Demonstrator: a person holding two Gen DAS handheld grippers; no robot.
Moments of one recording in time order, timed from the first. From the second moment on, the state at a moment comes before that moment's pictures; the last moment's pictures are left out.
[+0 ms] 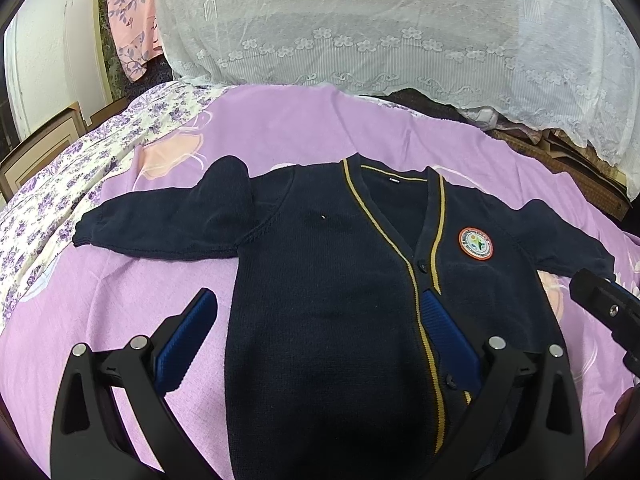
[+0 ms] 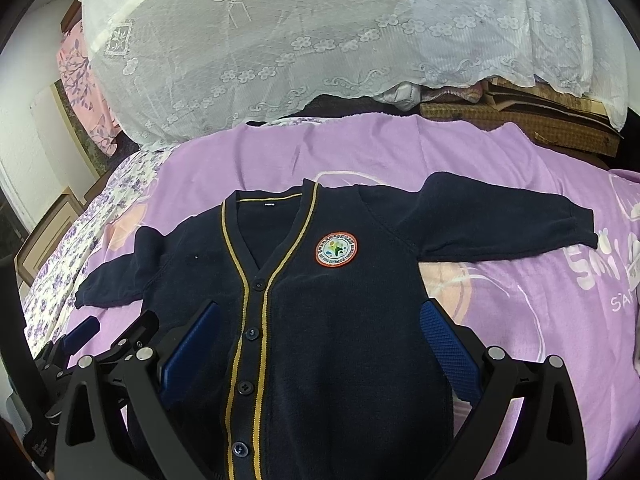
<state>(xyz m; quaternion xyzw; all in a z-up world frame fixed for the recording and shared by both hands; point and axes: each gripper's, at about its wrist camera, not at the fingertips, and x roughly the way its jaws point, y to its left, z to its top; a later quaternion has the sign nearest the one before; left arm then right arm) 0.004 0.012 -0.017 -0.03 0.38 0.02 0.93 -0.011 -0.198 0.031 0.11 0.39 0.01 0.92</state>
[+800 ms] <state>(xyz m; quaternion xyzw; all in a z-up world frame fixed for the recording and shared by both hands) 0.063 -0.065 -0.013 0.00 0.44 -0.04 0.90 -0.008 -0.424 0.016 0.33 0.26 -0.15 0.89</state>
